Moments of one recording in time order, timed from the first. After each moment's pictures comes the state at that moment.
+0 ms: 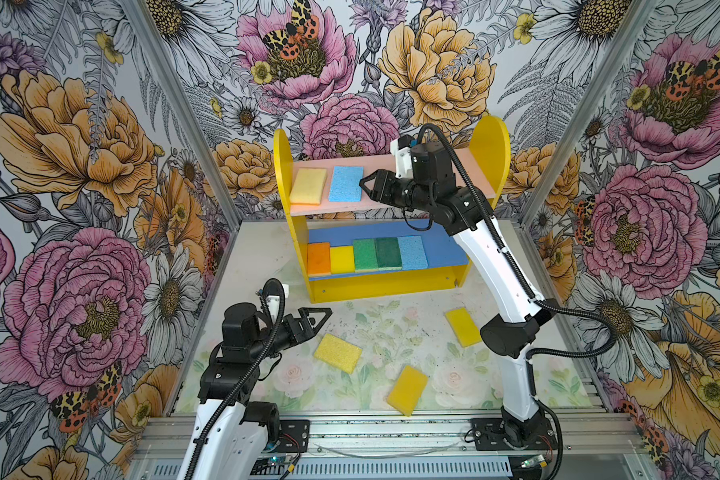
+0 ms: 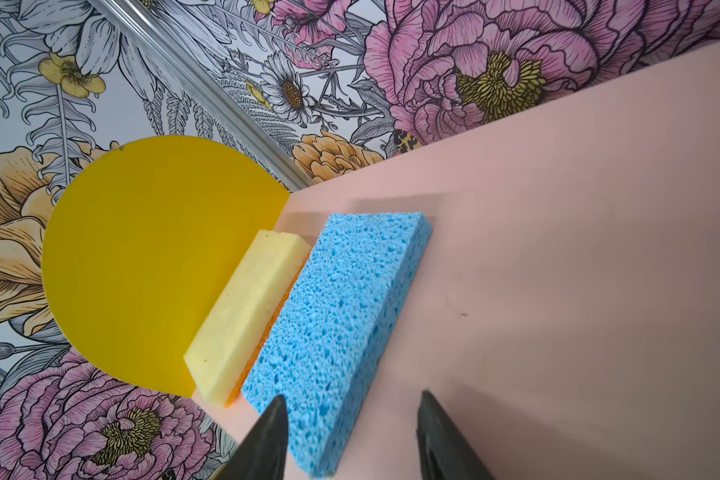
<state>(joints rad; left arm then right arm) -0.08 0.55 0.58 -0.47 0.75 -0.74 0.61 2.11 2.70 -0.93 -0.18 0.61</state>
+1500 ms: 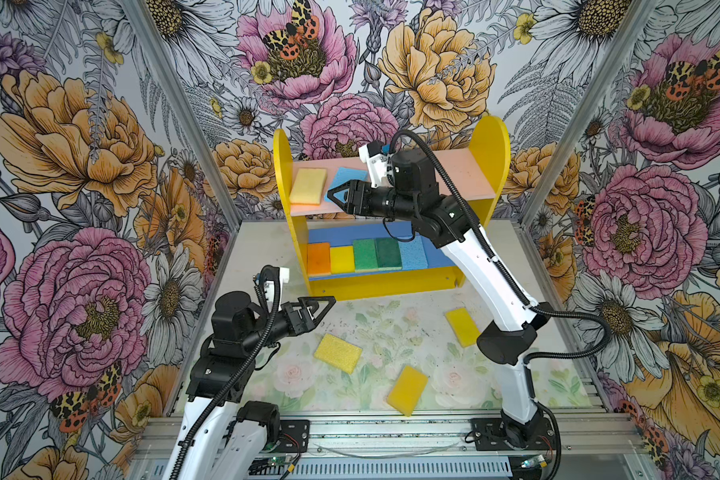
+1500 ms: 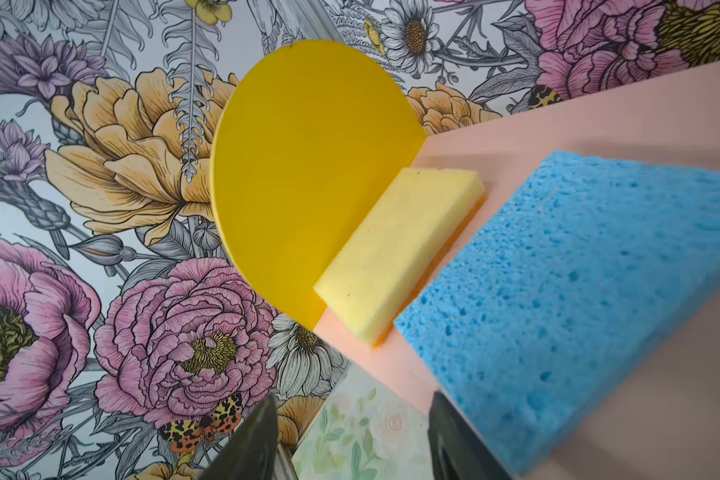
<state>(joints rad) -0.22 0.61 0.82 -0.45 0.71 -0.76 0.76 2.01 2.57 -0.83 -0.27 0.55</state>
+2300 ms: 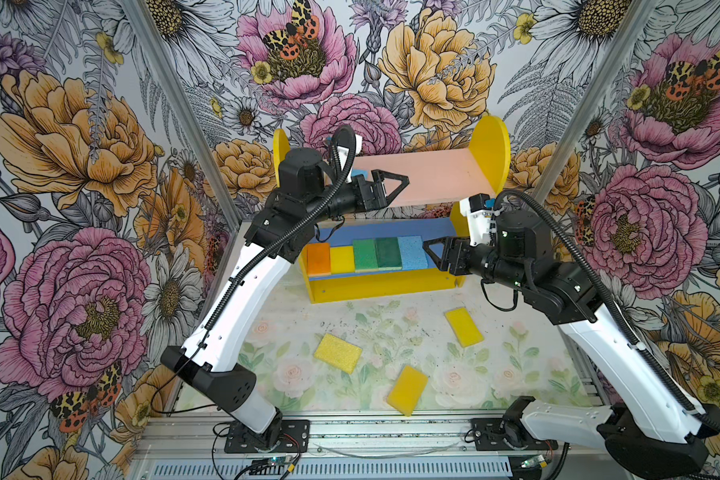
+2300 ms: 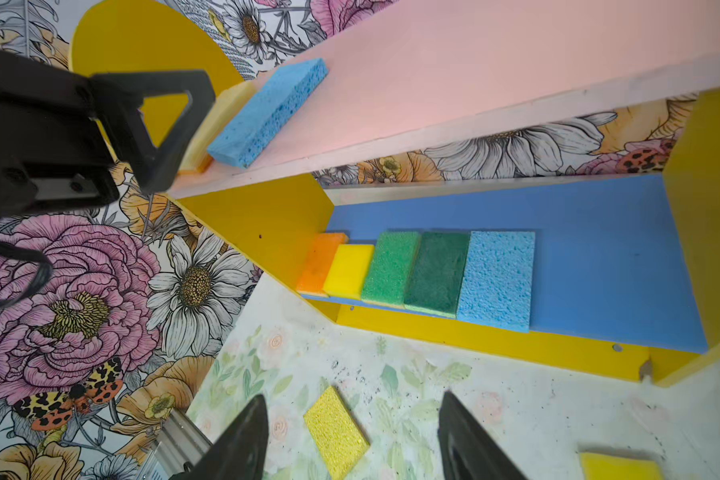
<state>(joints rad) -0.52 1.63 2.10 -0.54 0.50 -0.63 0.63 1.20 1.60 -0.84 -0.07 0.48</state>
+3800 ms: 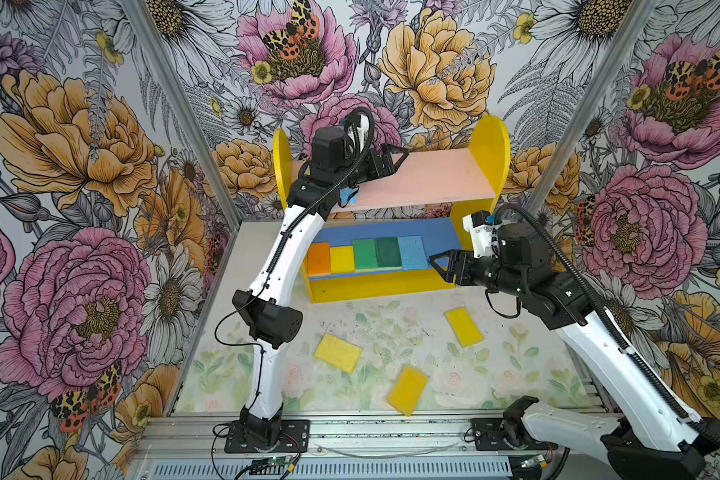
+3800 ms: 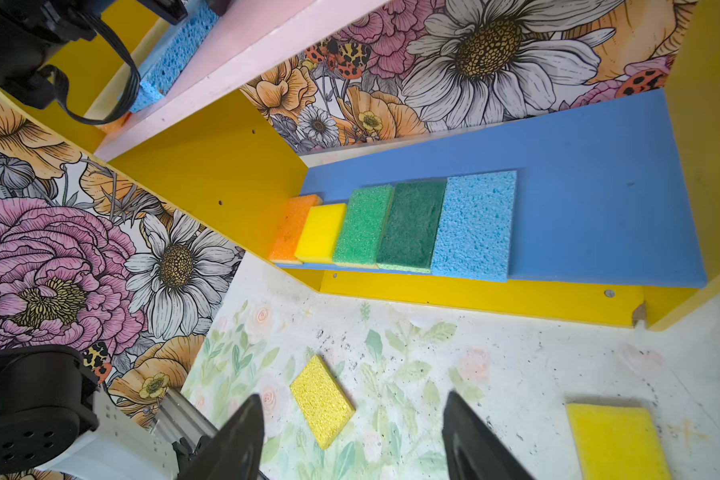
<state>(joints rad) -0.42 2.12 2.60 -0.57 0.45 -0.62 0.51 1.13 1.41 -0.81 -0.20 0.48</state>
